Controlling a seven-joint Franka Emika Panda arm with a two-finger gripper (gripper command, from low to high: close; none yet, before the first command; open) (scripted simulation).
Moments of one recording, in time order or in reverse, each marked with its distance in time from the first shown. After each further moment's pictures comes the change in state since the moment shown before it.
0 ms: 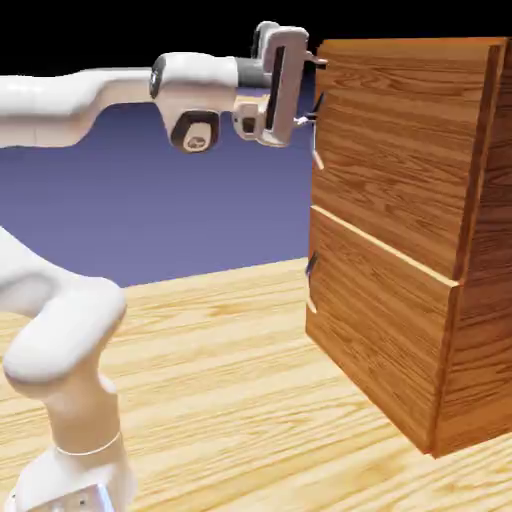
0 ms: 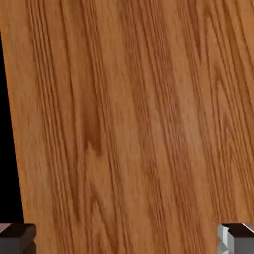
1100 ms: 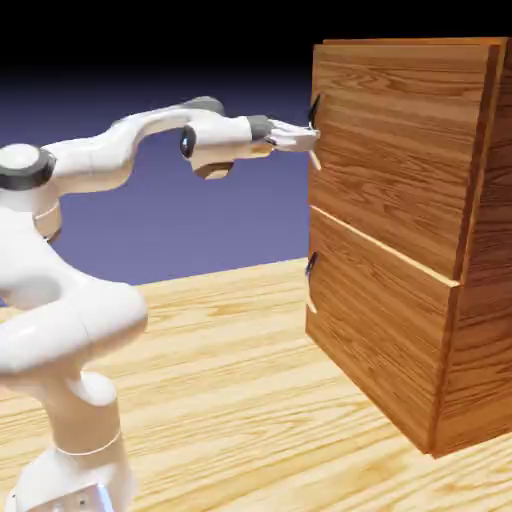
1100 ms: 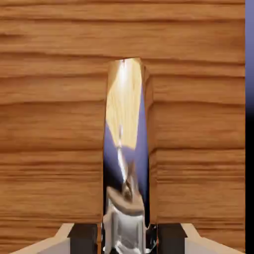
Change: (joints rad) arm -0.465 -0.377 0.453 0.251 0.921 -0.181 0.864
